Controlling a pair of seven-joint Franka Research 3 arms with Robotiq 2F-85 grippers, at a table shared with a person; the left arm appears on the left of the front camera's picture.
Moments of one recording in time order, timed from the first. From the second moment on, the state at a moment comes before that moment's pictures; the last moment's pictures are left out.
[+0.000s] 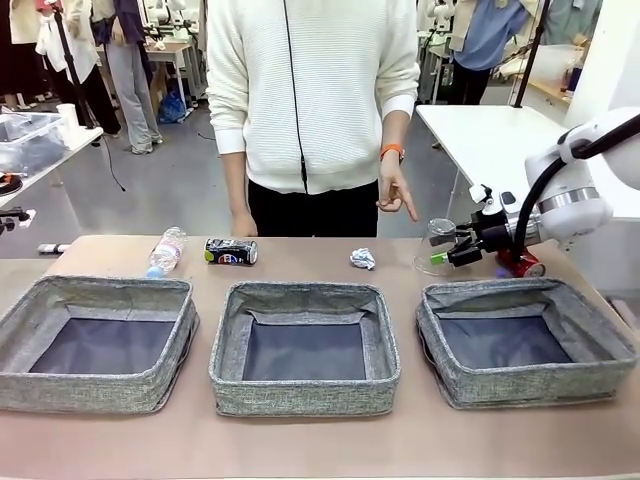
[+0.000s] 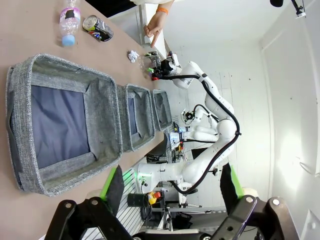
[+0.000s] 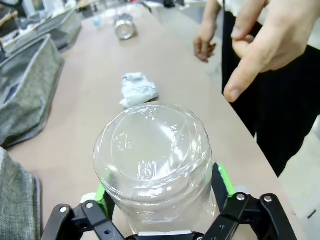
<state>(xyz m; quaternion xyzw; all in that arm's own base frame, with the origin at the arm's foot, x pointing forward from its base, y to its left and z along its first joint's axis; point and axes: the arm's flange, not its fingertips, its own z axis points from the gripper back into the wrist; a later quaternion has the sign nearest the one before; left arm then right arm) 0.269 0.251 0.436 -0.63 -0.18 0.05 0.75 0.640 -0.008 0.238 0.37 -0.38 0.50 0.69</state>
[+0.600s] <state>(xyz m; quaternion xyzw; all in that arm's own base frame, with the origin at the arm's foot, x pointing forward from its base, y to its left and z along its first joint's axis) 0.269 0.251 0.436 -0.63 -0.18 0.05 0.75 0.640 -0.012 0.239 0.37 -0.38 0.48 0.69</state>
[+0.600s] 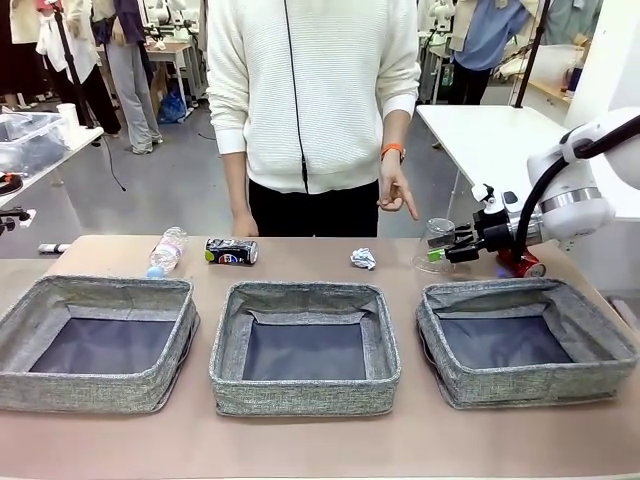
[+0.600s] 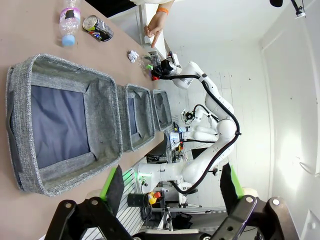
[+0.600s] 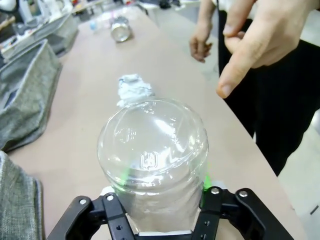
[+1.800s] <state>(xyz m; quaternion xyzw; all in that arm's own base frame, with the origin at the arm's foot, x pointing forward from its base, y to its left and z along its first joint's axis) 0.269 0.251 0.436 -0.63 -0.18 0.05 0.75 0.630 -0.048 0.314 0.38 -0.38 0.44 0.72</state>
